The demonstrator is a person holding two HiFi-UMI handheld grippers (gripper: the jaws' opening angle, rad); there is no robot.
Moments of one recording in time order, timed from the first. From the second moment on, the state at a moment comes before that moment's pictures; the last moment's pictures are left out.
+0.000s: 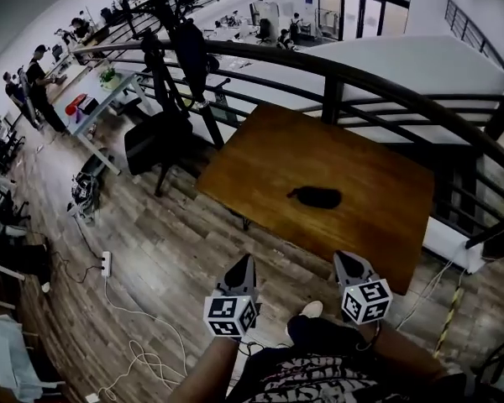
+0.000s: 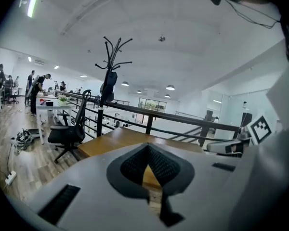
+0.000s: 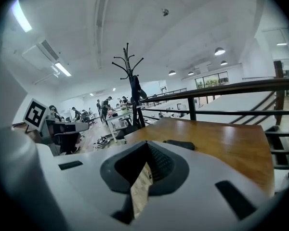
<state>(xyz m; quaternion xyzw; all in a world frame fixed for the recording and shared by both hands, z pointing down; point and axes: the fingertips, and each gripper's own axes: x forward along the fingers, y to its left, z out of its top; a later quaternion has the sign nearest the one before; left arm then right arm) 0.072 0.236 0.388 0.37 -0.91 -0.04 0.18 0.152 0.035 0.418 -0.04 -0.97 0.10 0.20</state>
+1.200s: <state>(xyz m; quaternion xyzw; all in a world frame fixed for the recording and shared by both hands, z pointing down) -0.211 -0.021 0.530 0.74 -0.60 0.14 0.25 -0.079 -0.020 0.565 0.23 -0.91 0.19 0.30</state>
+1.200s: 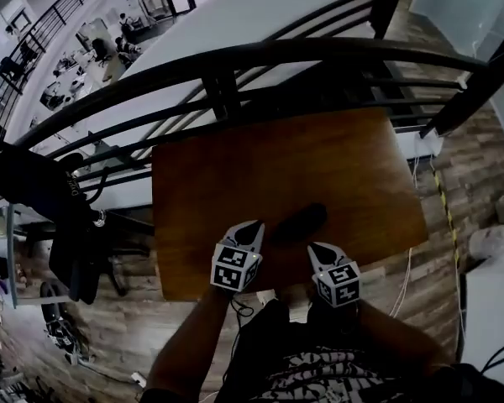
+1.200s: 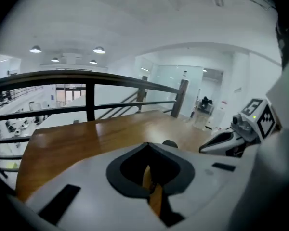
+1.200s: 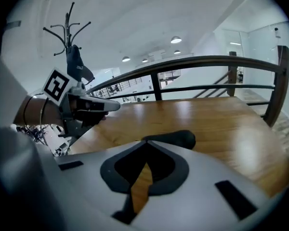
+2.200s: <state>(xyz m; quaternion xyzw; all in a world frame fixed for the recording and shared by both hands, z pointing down) -0.075 -0.089 0.630 0.88 -0.21 0.20 0.38 -0.135 -0.004 0.678 0.32 -0.84 0.27 0.35</state>
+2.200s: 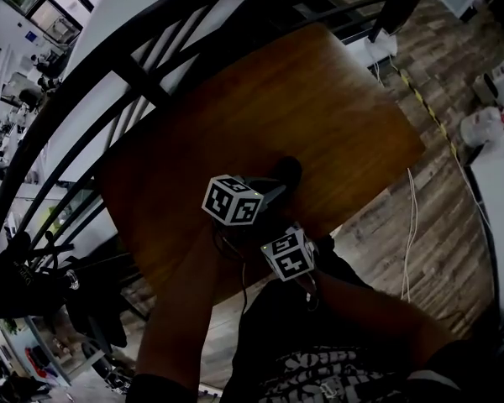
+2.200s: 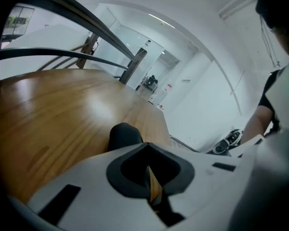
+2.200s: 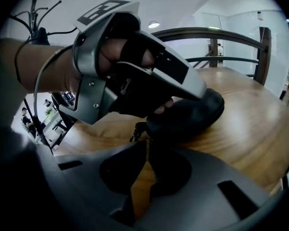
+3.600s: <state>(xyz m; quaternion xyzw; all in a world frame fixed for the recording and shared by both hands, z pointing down) -0.069 -0.092 0.644 0.83 -0.23 0.25 0.44 -0.067 -0.046 0.693 0.40 -0.79 0.26 0.39</state>
